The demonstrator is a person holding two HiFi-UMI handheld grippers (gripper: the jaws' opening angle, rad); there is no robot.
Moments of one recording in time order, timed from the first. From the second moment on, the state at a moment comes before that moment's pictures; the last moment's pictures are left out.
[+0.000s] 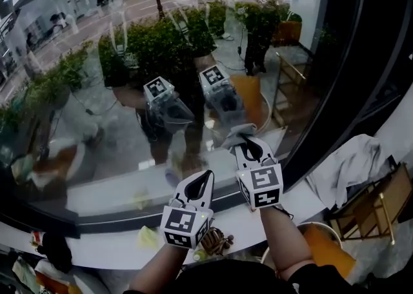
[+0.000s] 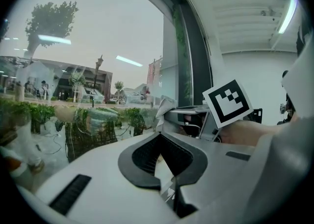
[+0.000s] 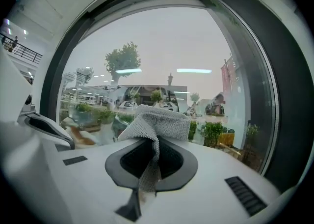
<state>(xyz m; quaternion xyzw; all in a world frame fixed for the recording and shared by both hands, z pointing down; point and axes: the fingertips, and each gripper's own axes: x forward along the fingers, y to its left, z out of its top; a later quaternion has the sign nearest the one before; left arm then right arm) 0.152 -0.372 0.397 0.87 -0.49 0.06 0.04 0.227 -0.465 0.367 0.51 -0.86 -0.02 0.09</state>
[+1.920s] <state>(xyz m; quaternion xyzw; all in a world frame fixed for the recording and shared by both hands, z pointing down) 0.145 -0.351 0.368 0.85 -0.52 0.00 0.00 0.235 -0.447 0.327 0.51 -0.86 -0.06 0.05</state>
